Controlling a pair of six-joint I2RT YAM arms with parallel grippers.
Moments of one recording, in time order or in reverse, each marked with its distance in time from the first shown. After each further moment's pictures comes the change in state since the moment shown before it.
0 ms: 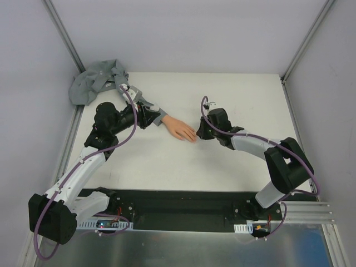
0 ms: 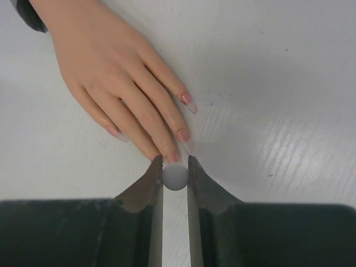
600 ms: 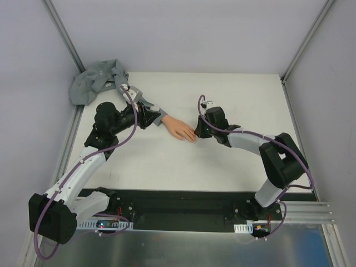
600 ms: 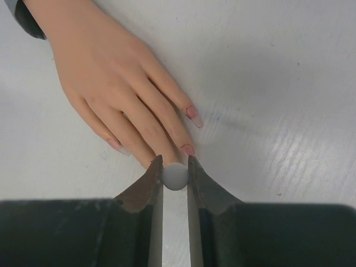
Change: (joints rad) left arm 0.000 0.003 0.000 0.000 0.013 0.000; right arm -0.002 0.066 0.039 0.023 -0.011 0.000
